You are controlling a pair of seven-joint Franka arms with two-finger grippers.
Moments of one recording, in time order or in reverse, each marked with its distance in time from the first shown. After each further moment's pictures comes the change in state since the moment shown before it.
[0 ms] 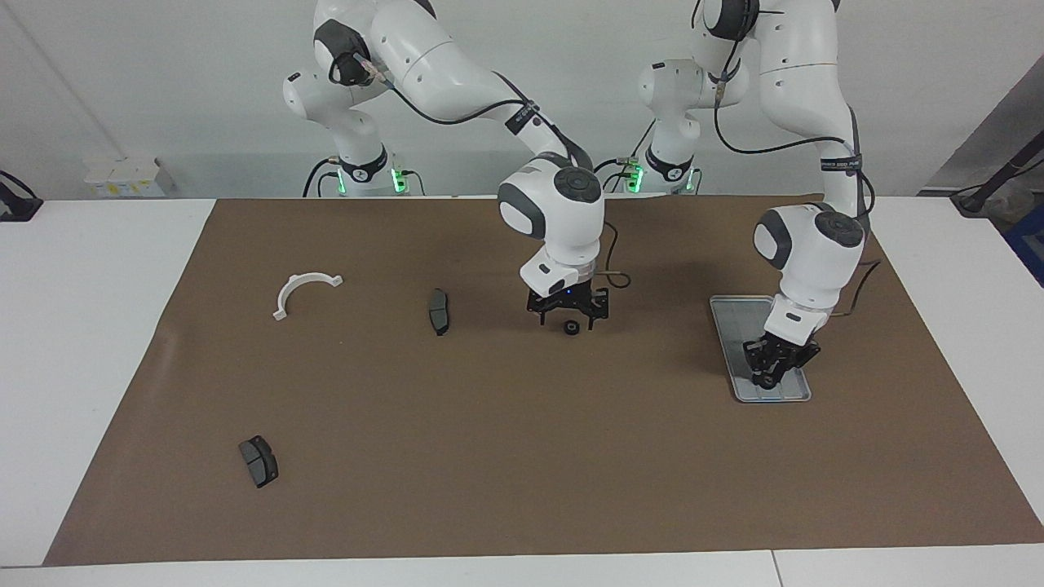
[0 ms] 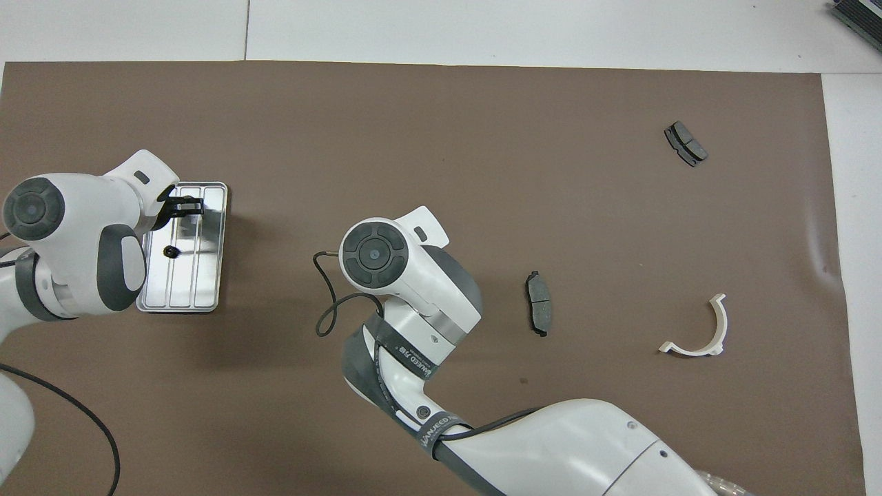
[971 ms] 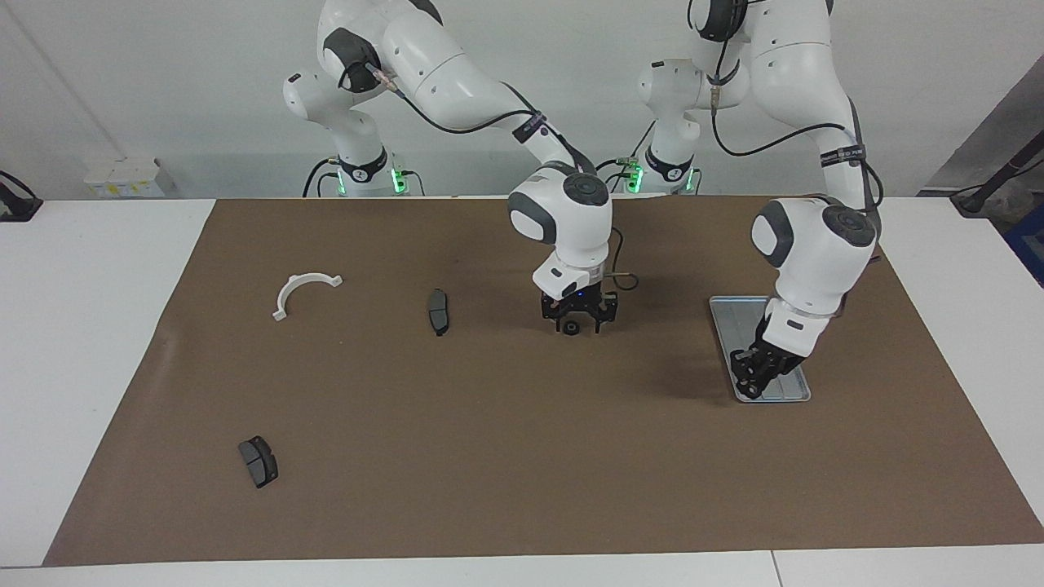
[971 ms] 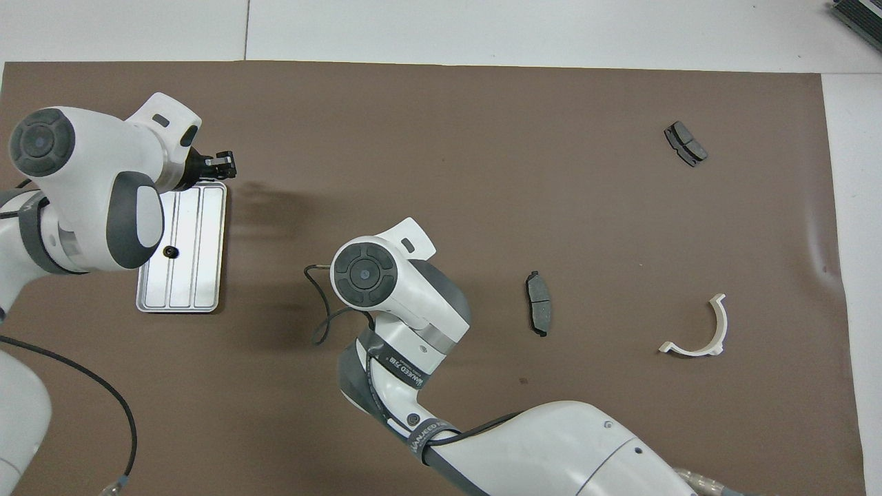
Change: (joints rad) left arm -0.106 0.023 -0.025 0.238 -0.059 -0.242 -0.256; right arm 0.026 0.020 -0.002 -0.037 -0.017 0.094 0.000
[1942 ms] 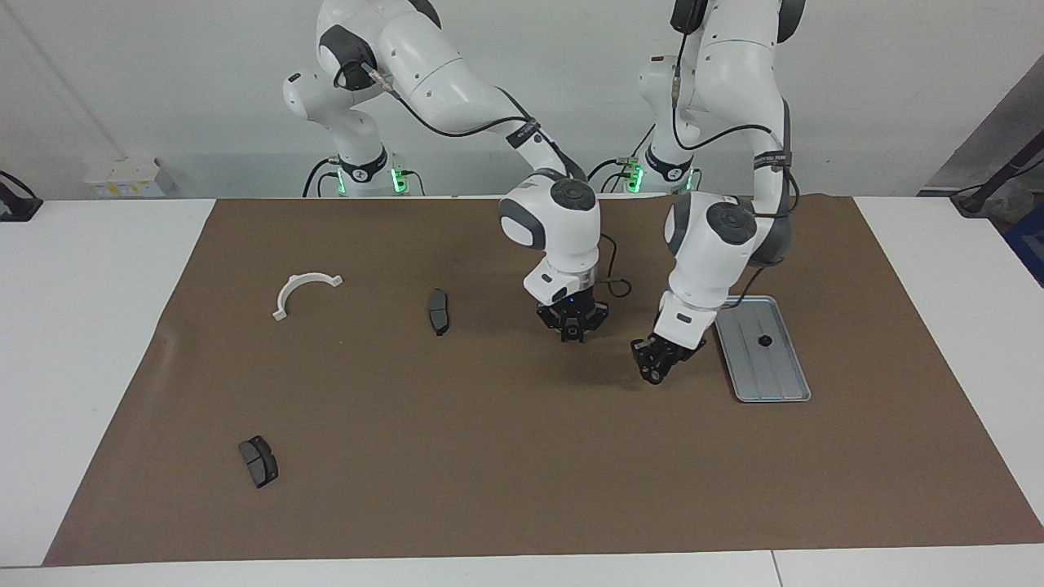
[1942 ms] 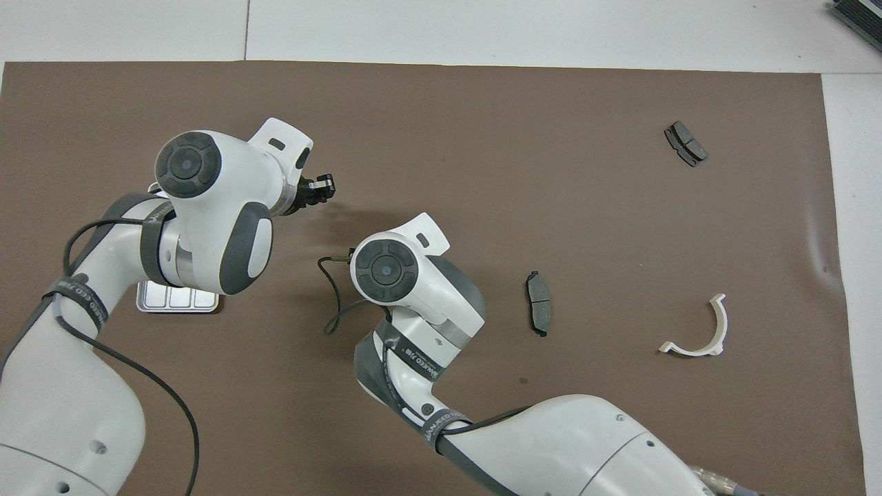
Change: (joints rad) left arm -0.230 0.000 -0.003 -0.028 -0.001 -0.014 -0.265; right arm -0.039 -0.020 -0.020 -0.041 -0.008 0.058 -0.014
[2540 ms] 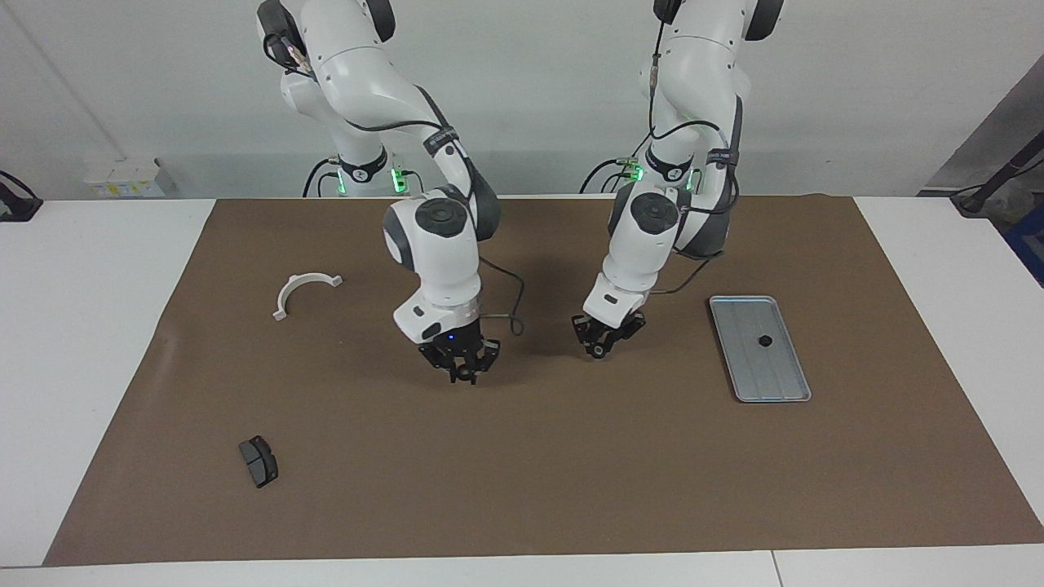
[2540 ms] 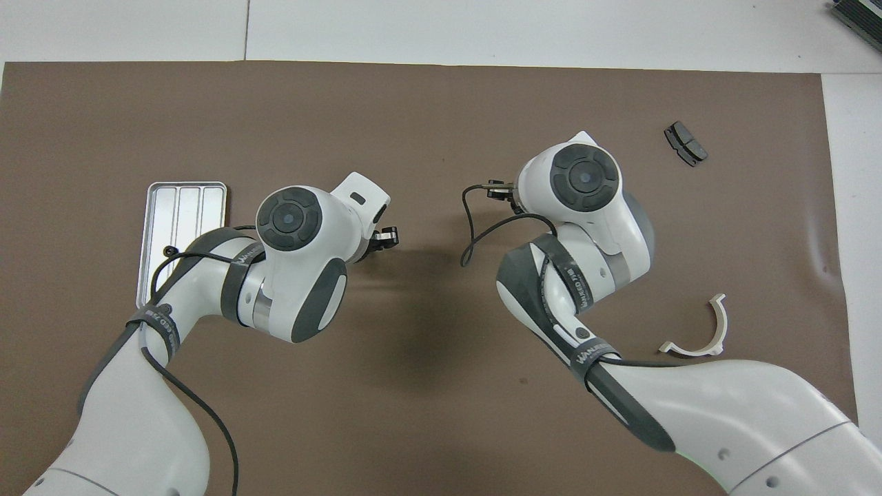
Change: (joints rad) left arm -0.170 -0.032 -0.001 -0.114 0.000 0.018 -0.060; right arm -0.340 -0.205 -0.003 -0.190 -0.006 -0.006 -0.385
